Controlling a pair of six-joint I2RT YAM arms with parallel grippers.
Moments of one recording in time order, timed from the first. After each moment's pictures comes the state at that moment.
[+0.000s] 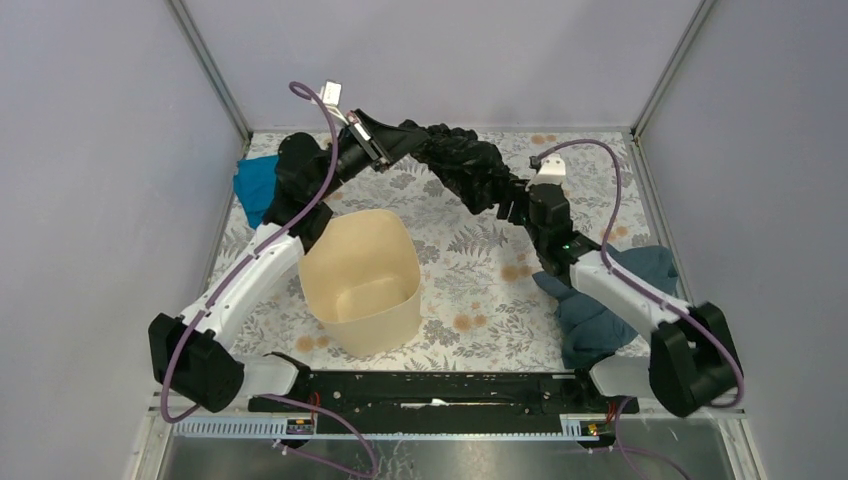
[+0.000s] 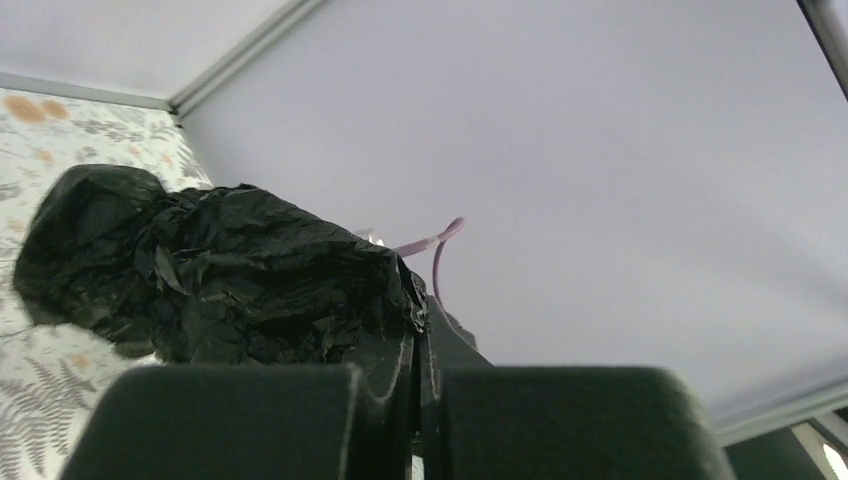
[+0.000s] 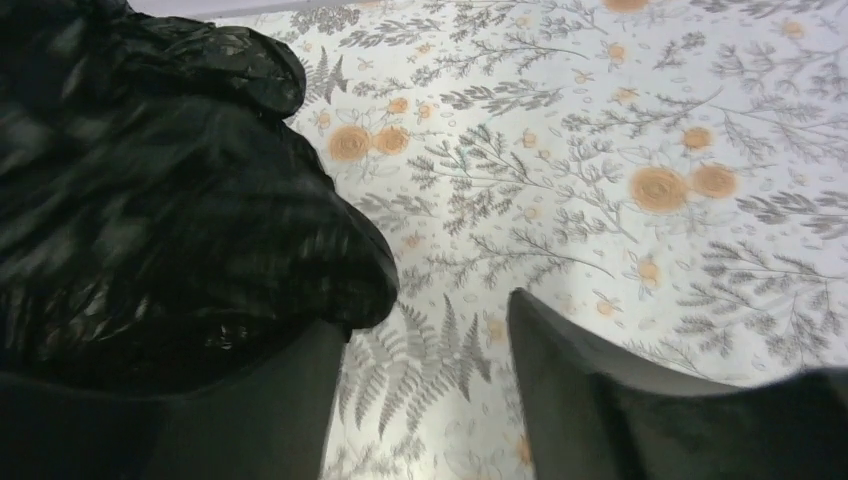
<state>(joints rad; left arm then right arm) -0.39 1.30 1.18 0.36 0.50 -1.16 0.47 1.35 0.77 0.27 0.31 0.30</state>
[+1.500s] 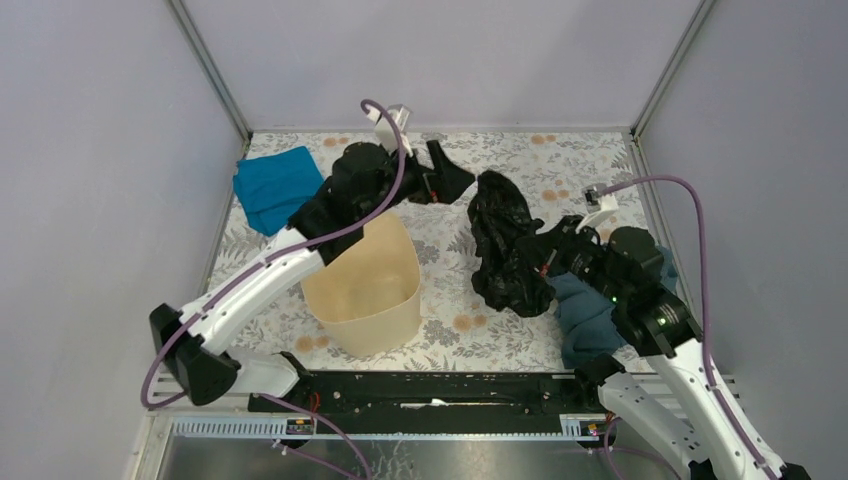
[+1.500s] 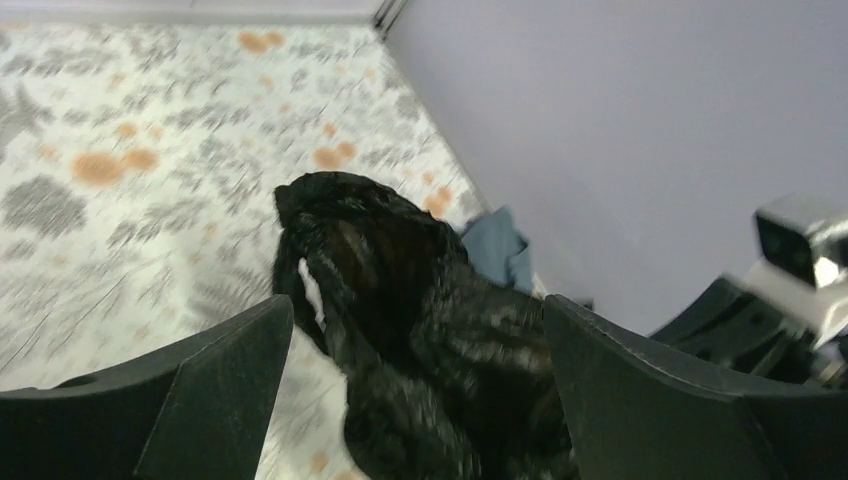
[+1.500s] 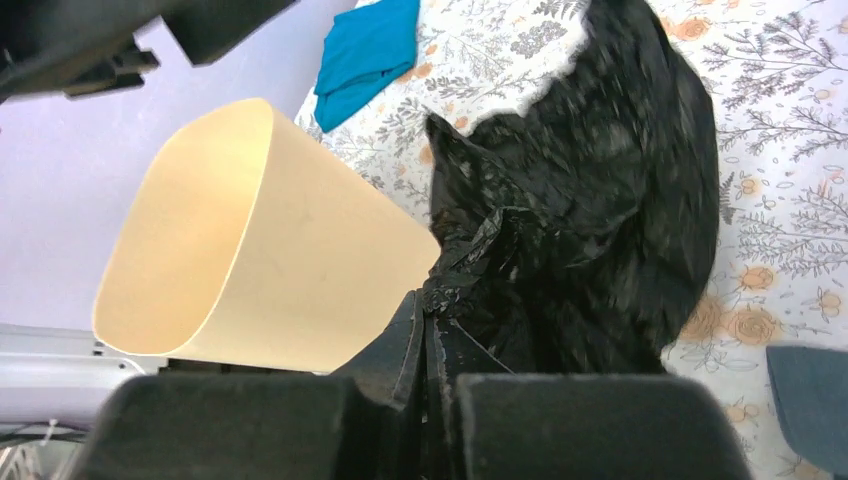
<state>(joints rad) -0.76 1.36 1.41 -0.15 0.06 -0.63 0.46 0.63 0.87 -0.46 -0.20 0.56</state>
